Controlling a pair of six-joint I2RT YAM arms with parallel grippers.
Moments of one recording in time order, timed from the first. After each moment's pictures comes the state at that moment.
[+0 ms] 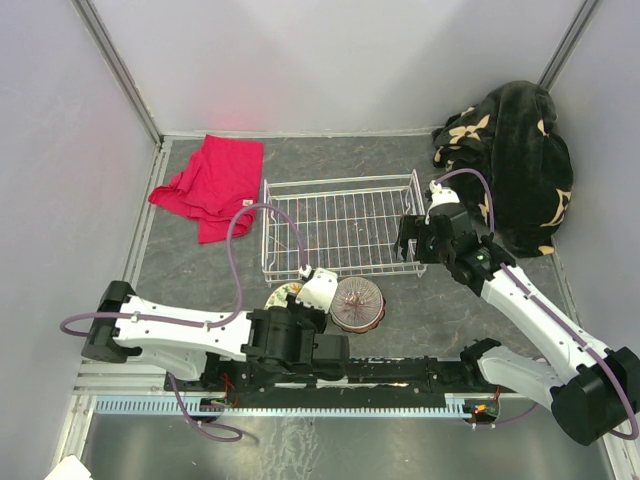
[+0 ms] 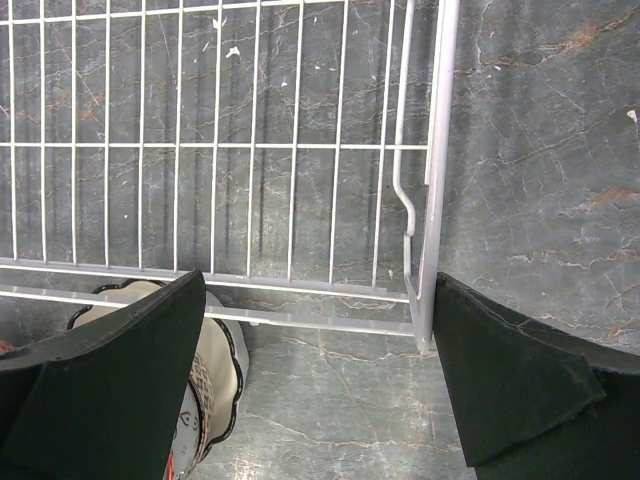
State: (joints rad) left arm -1.65 1.32 1.13 -1.18 -0.93 -1.16; right arm 0.47 1.04 0.81 -0.50 0.14 0.40
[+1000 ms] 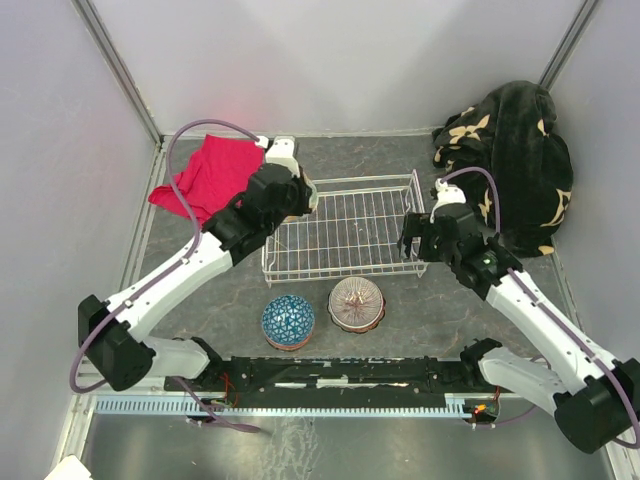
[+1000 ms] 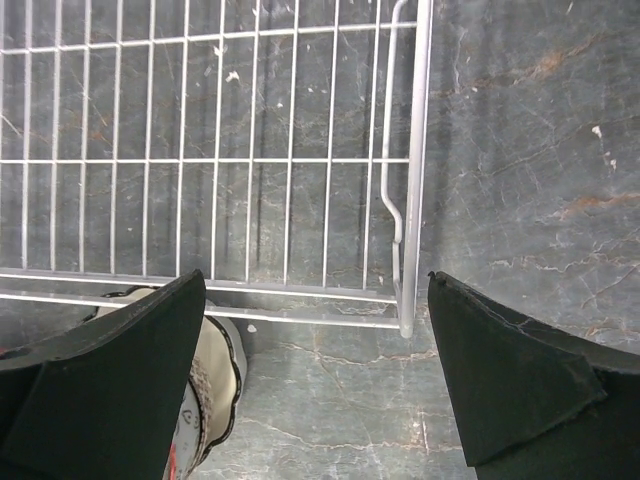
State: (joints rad) left arm -0.76 1.30 1.22 -0.32 -0.37 -0.40; right arm 0.47 1.00 0.81 -0.50 0.17 0.39
